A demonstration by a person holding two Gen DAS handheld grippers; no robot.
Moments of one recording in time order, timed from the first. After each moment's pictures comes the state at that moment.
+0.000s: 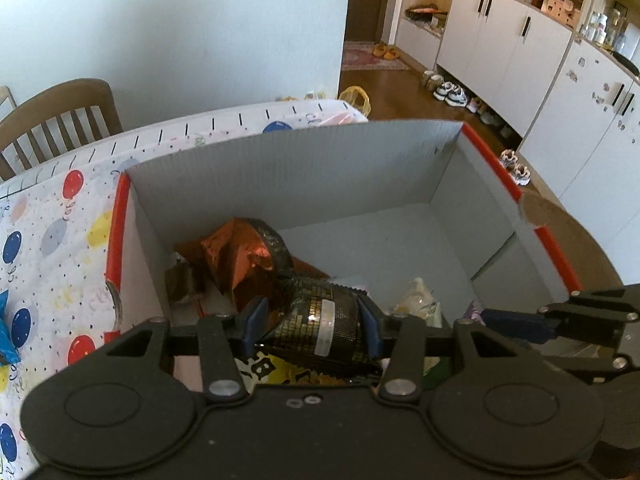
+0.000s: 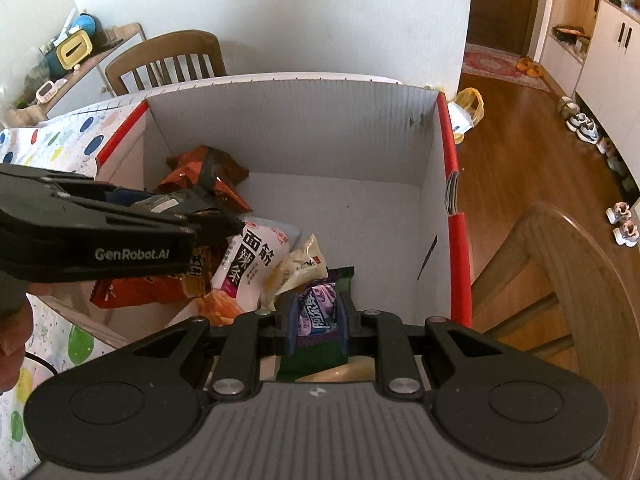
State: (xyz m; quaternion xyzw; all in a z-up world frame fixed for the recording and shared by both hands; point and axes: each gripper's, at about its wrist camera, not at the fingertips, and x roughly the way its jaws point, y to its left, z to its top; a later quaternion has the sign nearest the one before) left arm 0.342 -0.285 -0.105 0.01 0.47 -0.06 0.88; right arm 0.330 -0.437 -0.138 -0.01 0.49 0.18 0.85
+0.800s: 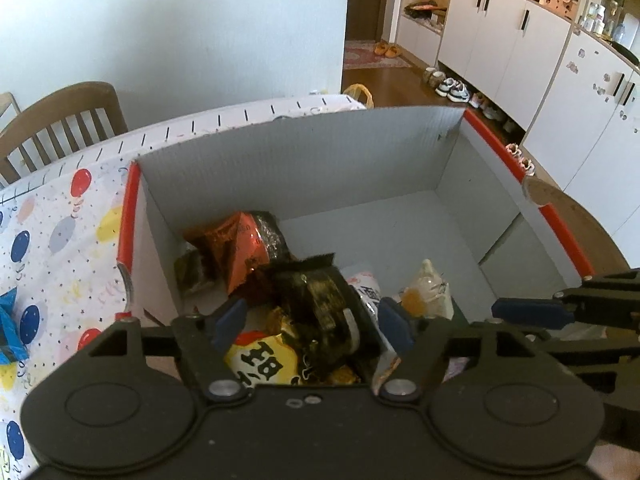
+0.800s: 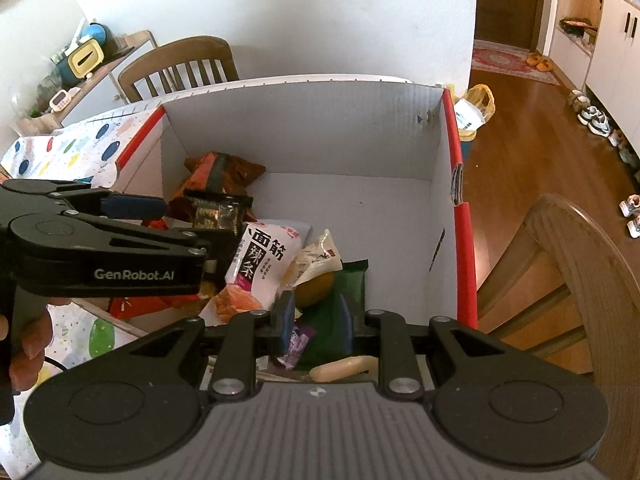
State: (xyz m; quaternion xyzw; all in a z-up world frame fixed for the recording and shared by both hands) left arm 0.331 -0.282 -0.104 0.03 0.47 -0.06 0.88; right arm 0.322 -0.445 -0.129 0.01 0.49 0.20 0.85
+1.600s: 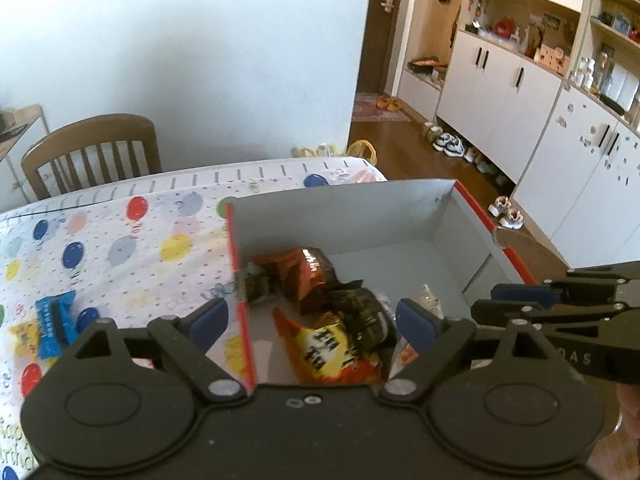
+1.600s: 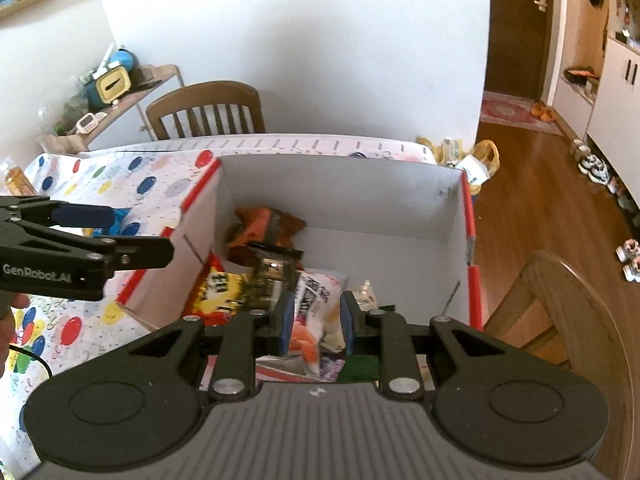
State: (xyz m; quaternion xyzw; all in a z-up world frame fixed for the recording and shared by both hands) left arm 0.270 -0.221 -0.038 -0.01 0.40 -0.06 0.92; right arm 0.288 -0.425 -0.071 0.00 0.42 0.21 0.88
